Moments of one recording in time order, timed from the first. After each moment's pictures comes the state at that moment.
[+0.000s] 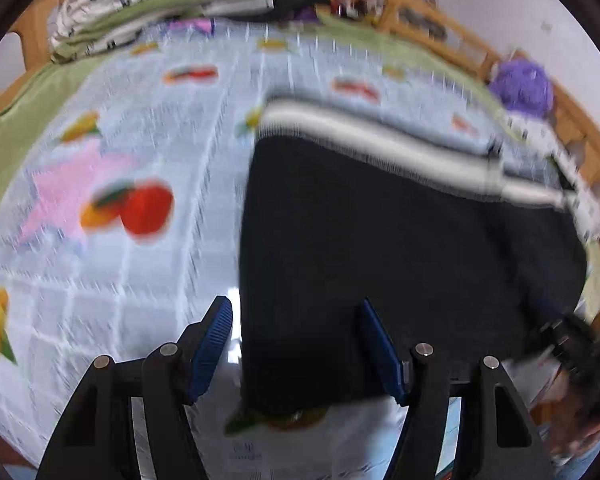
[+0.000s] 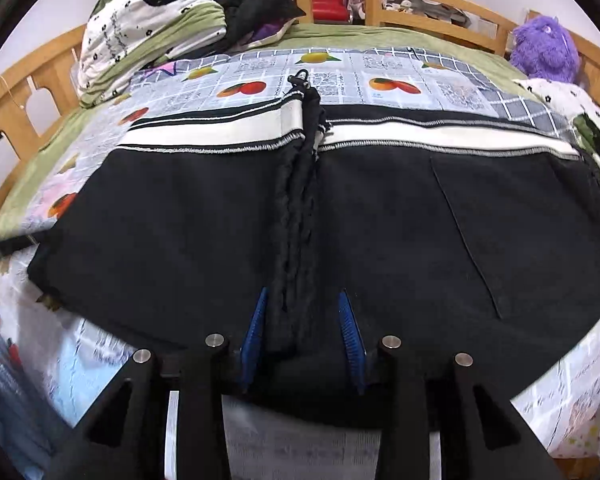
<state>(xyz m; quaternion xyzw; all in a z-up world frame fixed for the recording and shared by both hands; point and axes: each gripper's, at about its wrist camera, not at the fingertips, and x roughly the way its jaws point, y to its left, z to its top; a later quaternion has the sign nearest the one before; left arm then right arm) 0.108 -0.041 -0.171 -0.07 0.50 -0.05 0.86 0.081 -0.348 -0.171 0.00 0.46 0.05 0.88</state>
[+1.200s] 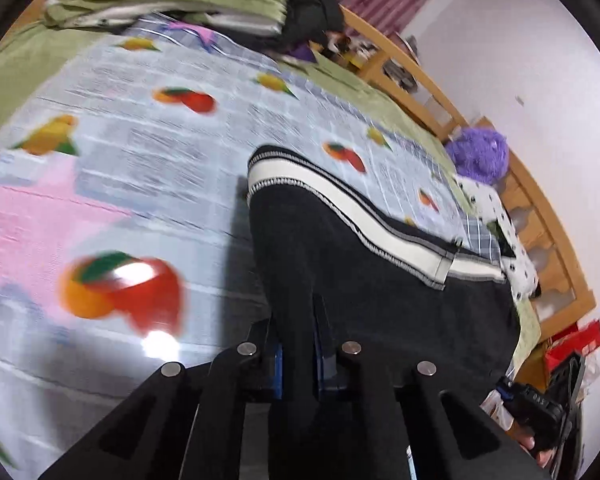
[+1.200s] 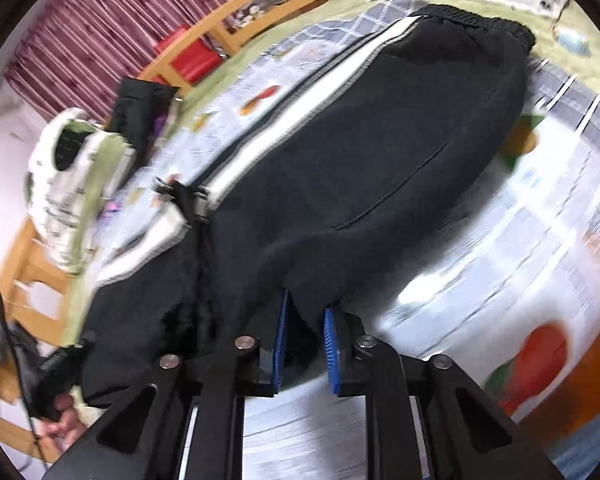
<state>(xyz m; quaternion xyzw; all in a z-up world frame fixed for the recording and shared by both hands) 0.156 0.051 -0.149 -0.22 0.44 -0.14 0.86 0.047 -0.429 -0.173 0.32 0.41 -0.04 0.85</state>
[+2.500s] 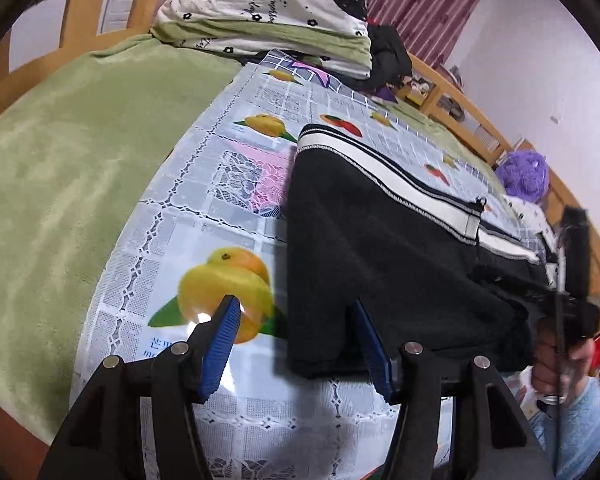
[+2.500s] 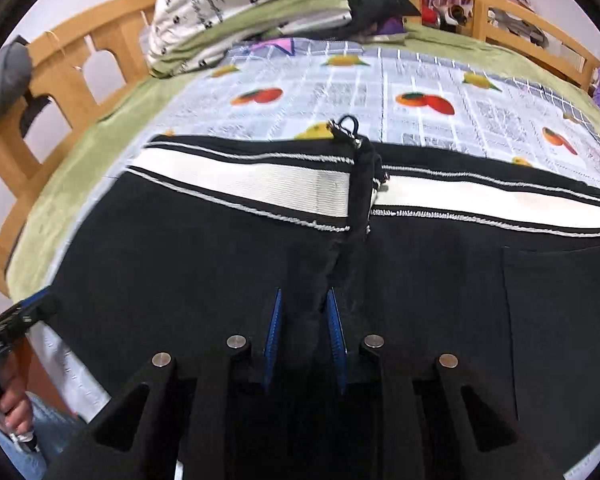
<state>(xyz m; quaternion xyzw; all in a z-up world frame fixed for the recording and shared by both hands) 0.028 0.188 -0.178 -0.20 0.40 -0.05 0.89 0.149 -0.142 -0.180 -0.03 0.48 0.17 0.86</state>
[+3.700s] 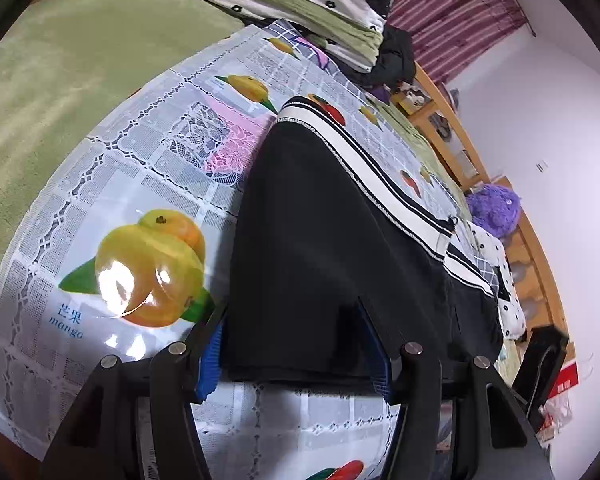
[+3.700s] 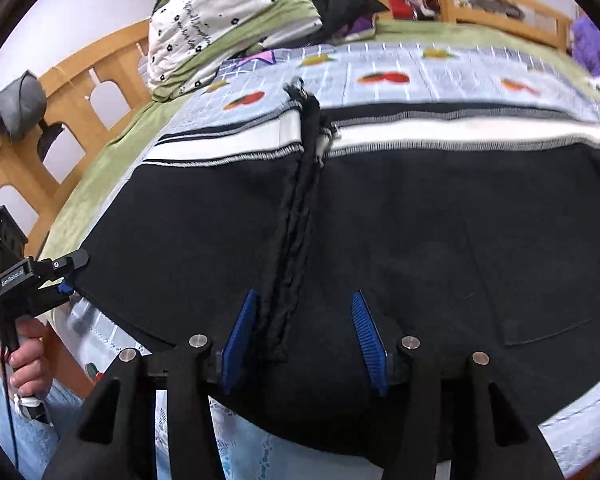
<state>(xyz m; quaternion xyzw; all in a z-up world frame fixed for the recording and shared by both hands) 0.044 0.176 -0.194 -0.32 0.42 -0.08 0.85 0.074 -0.203 -0.190 0.05 0.46 0.17 0.87</state>
